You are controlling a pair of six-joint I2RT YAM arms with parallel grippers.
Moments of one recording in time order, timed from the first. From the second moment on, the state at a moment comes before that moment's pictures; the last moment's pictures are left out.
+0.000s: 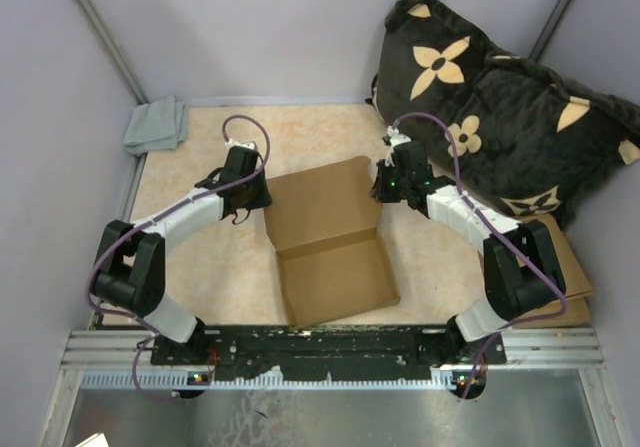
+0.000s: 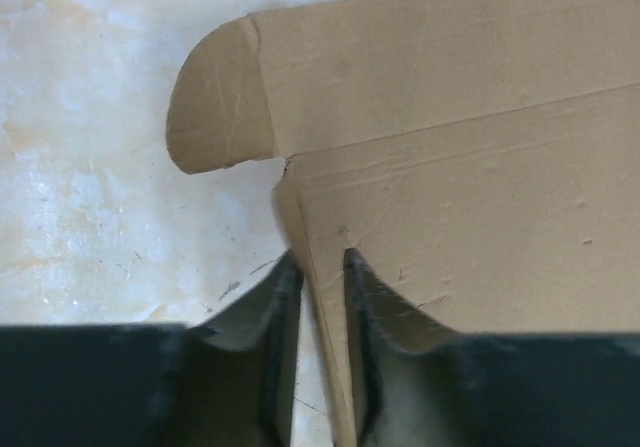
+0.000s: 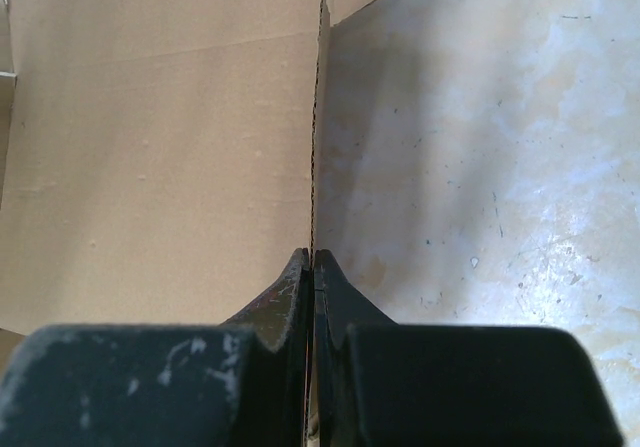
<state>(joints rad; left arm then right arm) -0.40 1.57 0.99 -0.24 -0.10 -0.49 0.38 1.52 0.97 -0.17 -0.15 0.34</state>
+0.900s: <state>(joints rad) -0.39 1.17 0.67 0.29 0.13 -0.30 0.33 1.52 1.06 -0.28 -0.25 0.28</state>
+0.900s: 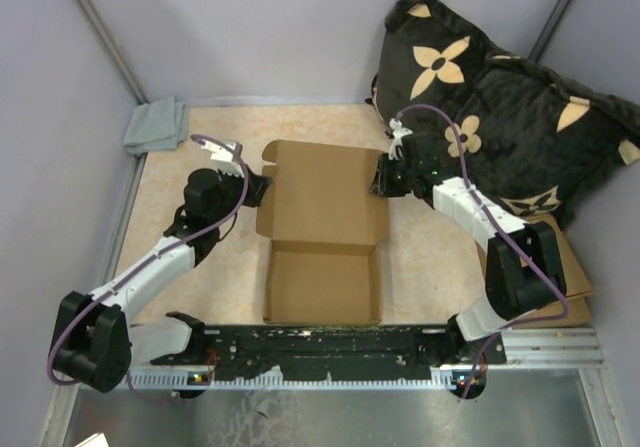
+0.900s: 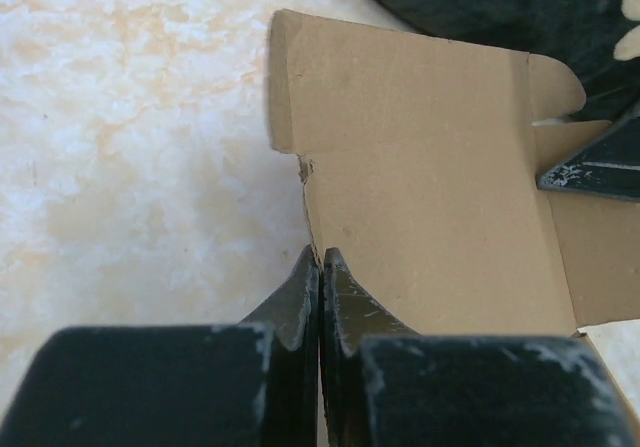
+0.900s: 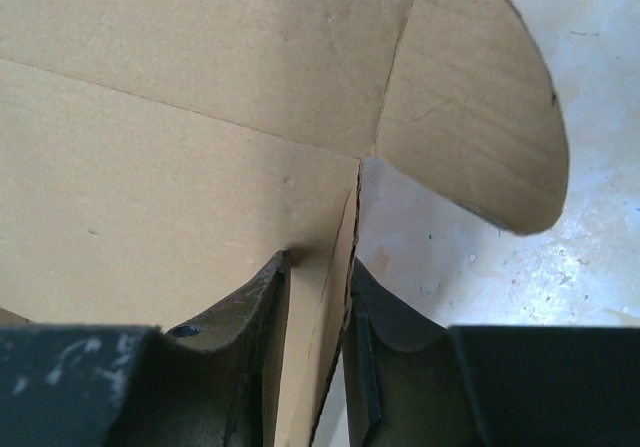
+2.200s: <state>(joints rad) -0.39 1.24 0.71 0.64 0.05 -0.18 0.44 1.43 0.98 0.27 -0.05 0.08</state>
